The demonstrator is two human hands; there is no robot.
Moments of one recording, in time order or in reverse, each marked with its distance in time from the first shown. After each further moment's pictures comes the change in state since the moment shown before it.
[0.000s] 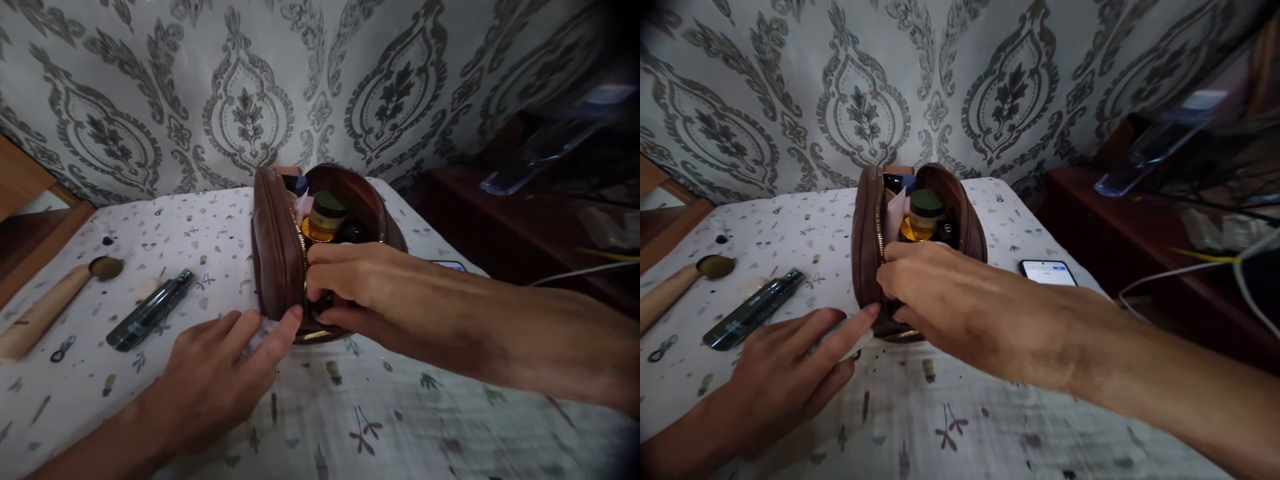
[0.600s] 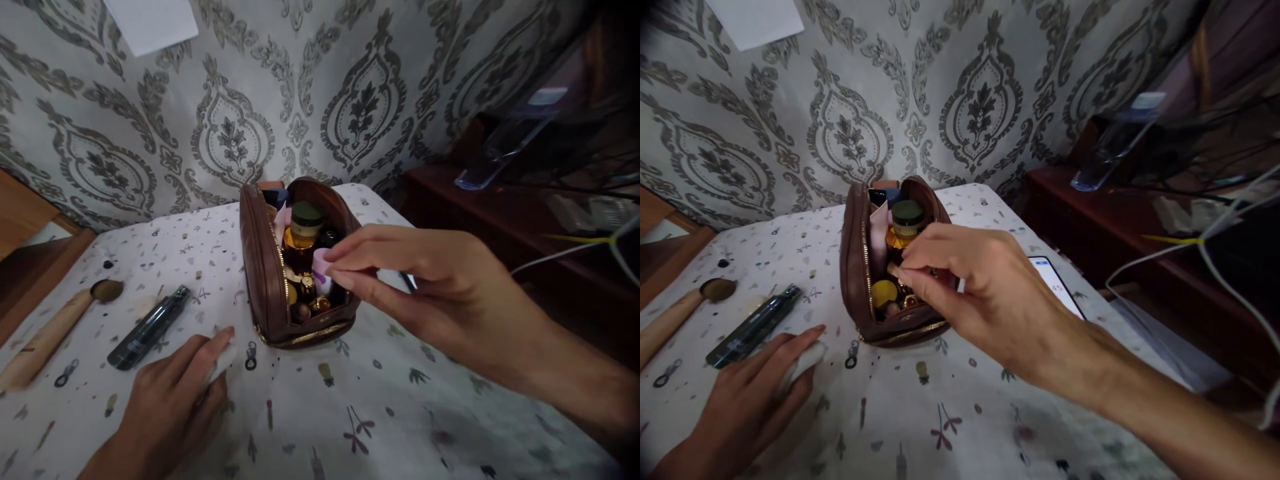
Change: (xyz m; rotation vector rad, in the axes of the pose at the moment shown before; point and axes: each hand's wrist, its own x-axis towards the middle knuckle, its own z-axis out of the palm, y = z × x) left_hand -0.055 -0.007 0.004 -0.025 -0.028 -0.199; right_hand -0.036 -0.015 -0.013 0.147 0.565 0.131
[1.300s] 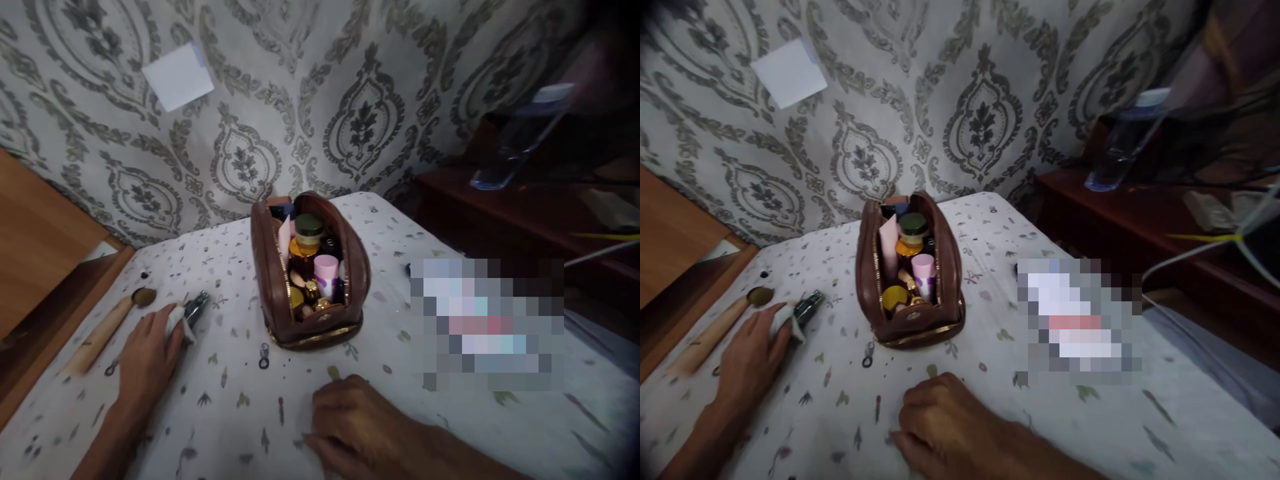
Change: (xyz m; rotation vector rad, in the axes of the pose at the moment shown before) left_hand -0.031 -0.073 0.012 0.329 -0.094 -0.530; right_hand -0.105 0.001 0.097 0.191 -0.541 0.008
